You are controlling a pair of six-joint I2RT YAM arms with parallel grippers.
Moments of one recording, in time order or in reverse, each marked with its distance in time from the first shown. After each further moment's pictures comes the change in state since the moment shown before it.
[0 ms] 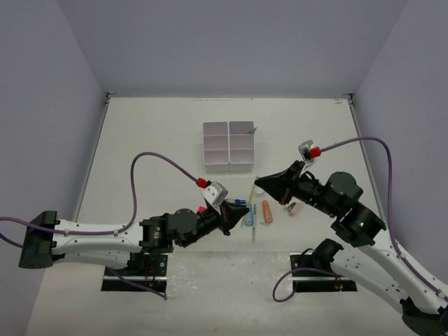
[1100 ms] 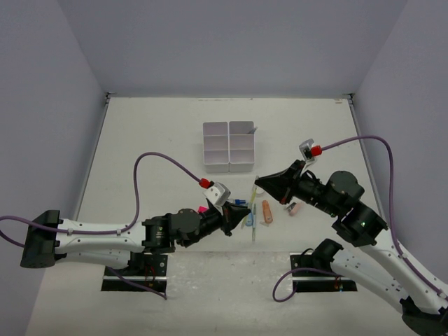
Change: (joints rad) left arm 0.001 0.026 0.000 0.007 0.015 -0.001; right arm 0.001 0.005 0.024 -0.023 0.000 0.014
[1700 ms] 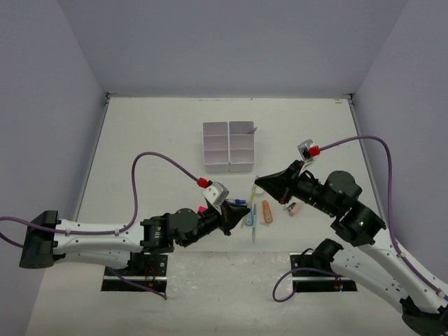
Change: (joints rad) left arm 0.000 -0.016 0.000 0.000 0.000 0.000; right arm 0.000 0.004 -0.012 0.000 0.018 -0.010
